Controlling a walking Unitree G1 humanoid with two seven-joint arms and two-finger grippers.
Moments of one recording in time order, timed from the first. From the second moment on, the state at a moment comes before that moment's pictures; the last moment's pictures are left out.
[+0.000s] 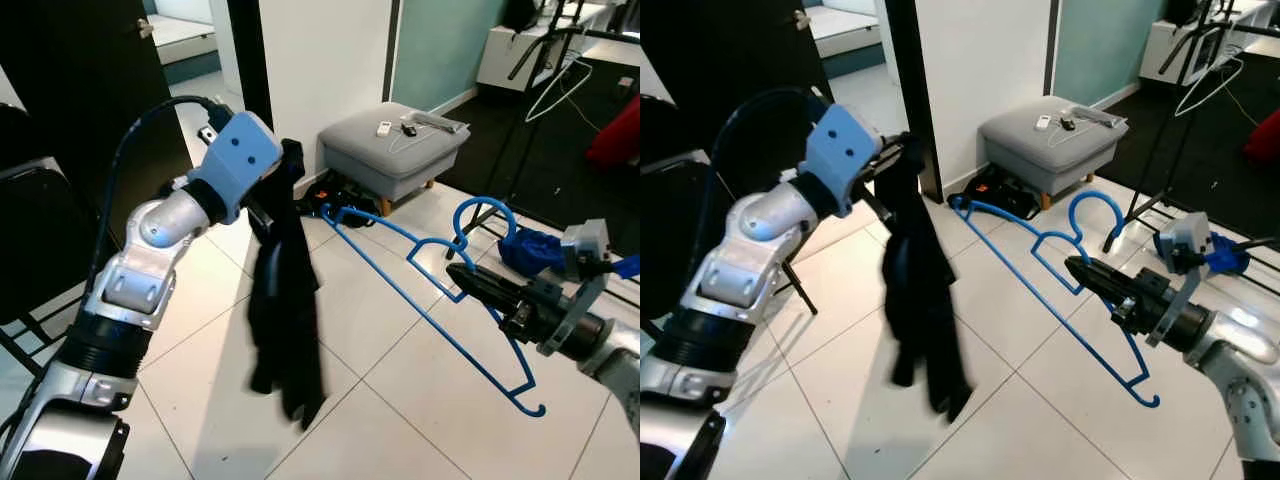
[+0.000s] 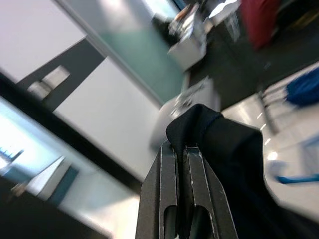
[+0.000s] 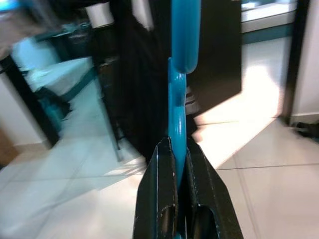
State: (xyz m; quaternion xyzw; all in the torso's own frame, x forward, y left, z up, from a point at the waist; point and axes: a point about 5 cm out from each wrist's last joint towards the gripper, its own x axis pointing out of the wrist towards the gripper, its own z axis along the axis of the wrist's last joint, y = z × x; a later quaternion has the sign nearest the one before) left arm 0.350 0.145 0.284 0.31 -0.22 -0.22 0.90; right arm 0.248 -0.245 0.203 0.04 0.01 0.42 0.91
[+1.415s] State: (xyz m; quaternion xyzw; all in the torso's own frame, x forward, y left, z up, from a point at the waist) left arm 0.330 0.176 0.276 0.28 -0.16 -0.24 0.92; right arm 0.264 -0.172 0.232 -0.07 -0.01 0.51 0.85
